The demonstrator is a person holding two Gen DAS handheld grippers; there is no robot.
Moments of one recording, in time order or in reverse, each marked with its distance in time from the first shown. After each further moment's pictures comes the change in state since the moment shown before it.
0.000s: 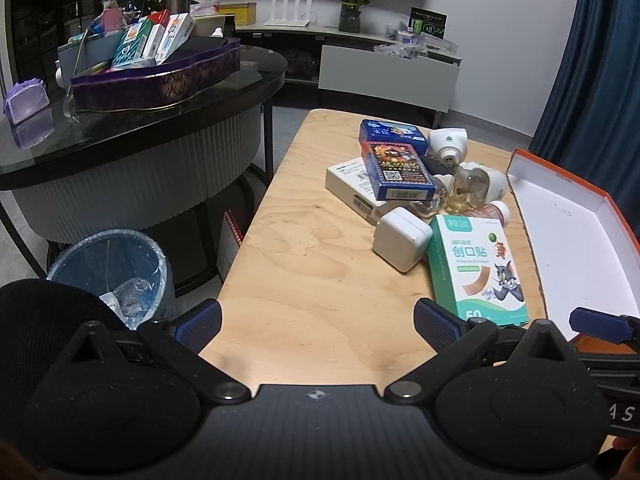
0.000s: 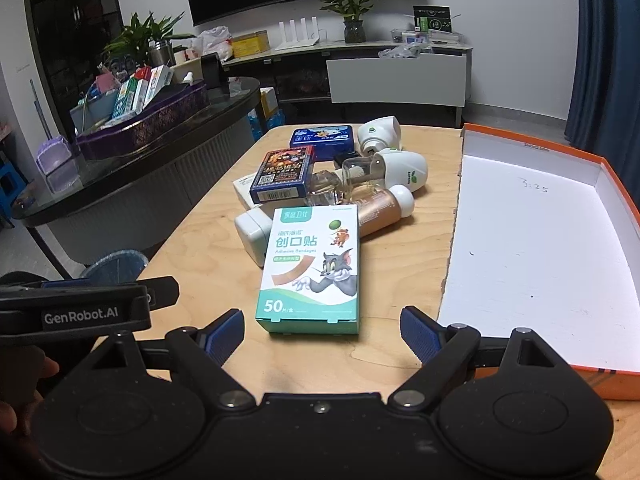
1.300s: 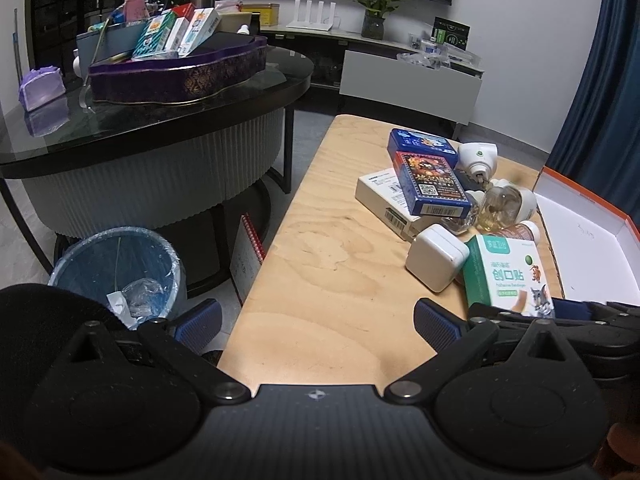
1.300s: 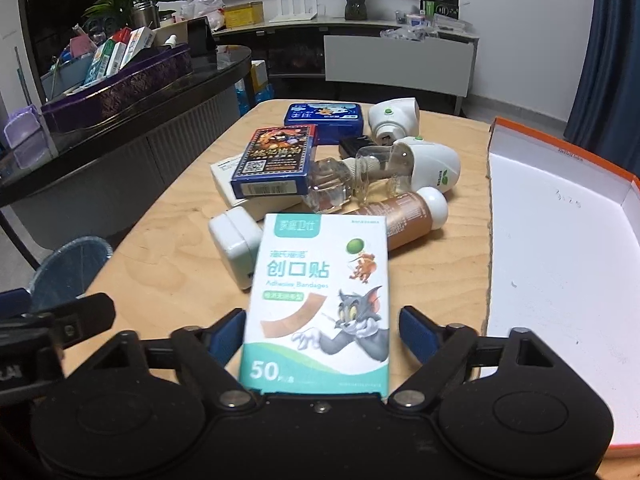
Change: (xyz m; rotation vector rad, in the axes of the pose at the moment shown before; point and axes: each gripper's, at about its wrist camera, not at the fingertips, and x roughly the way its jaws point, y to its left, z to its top) left arm 0.015 0.015 0.006 -0.057 -0.022 0.020; right arm 0.073 0.015 0.023 -0.067 0.045 -0.089
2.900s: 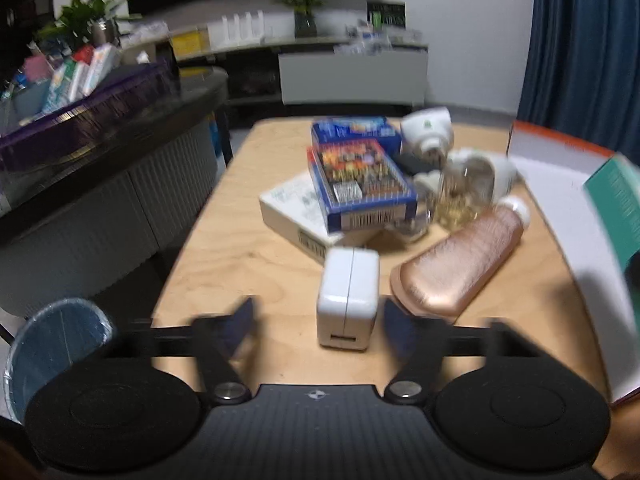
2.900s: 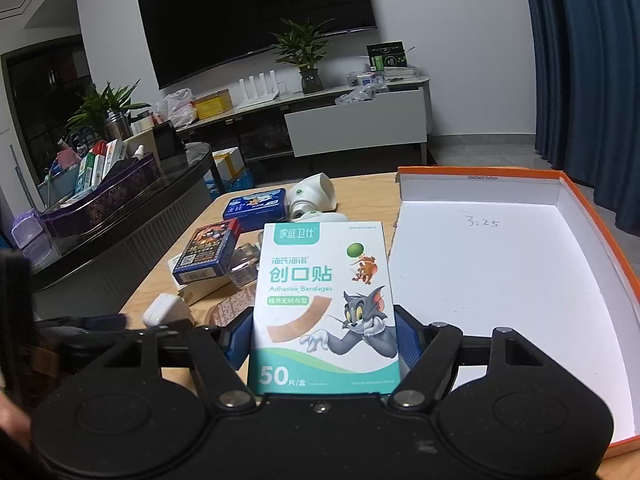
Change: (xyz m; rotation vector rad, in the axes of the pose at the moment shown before) left arm 0.068 -0.060 0.012 0.219 -0.024 -0.049; right arm -0.065 -0.096 -0.012 0.185 -0.218 0.039
